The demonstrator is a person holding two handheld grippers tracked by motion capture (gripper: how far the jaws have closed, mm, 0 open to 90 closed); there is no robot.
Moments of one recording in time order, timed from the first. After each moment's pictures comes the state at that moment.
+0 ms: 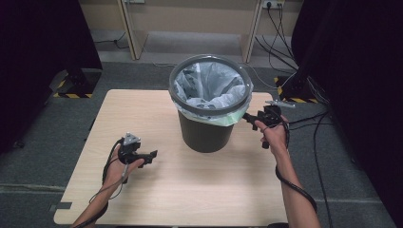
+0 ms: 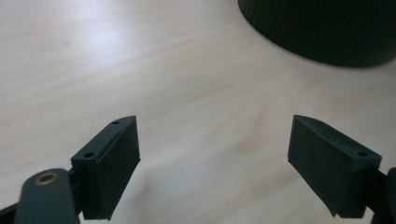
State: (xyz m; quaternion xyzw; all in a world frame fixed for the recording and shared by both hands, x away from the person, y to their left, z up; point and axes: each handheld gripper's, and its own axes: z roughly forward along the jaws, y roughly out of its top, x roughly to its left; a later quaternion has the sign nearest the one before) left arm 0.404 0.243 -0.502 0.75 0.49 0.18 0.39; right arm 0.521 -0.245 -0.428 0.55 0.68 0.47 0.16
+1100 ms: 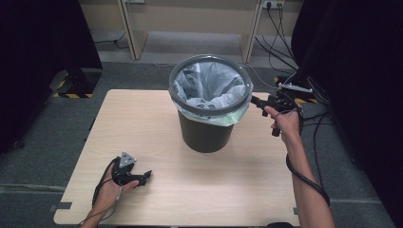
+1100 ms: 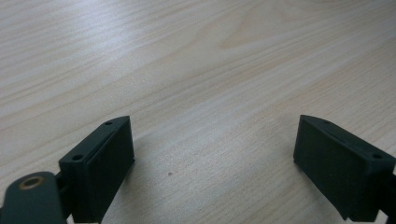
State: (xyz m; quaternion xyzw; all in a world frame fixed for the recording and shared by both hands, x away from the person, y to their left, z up) left arm 0.354 0.253 -0.524 0.79 0.47 0.20 0.35; right arm 0.516 -0.258 -0.352 0.54 0.66 0.49 0.19
